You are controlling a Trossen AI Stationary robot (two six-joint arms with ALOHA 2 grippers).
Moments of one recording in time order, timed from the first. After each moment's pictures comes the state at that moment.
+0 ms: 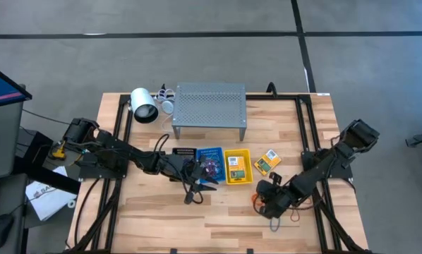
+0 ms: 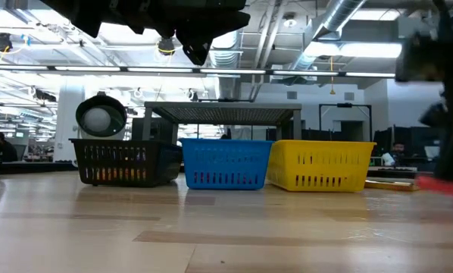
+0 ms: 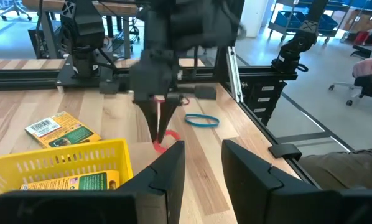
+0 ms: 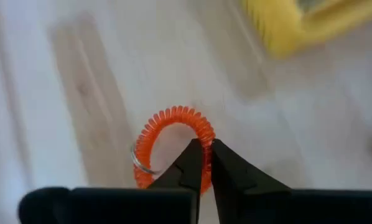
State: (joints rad) left arm -0.26 1.59 0.77 0.61 0.02 -0.08; right arm 0.70 1.55 0.70 -0.36 0.39 1.03
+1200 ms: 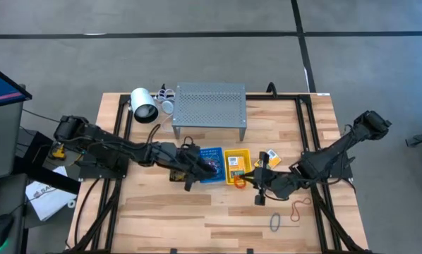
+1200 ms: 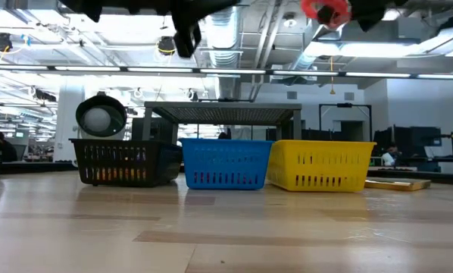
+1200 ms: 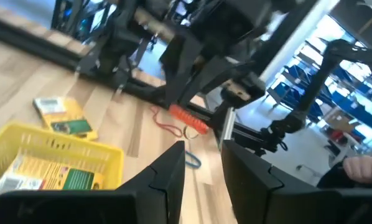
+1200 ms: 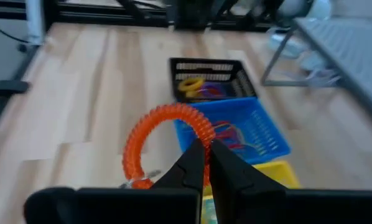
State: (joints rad) left arm -0.19 1.46 0.77 0.56 0.00 -0.50; right arm 0.59 1.30 0.86 -0.20 0.68 0.31
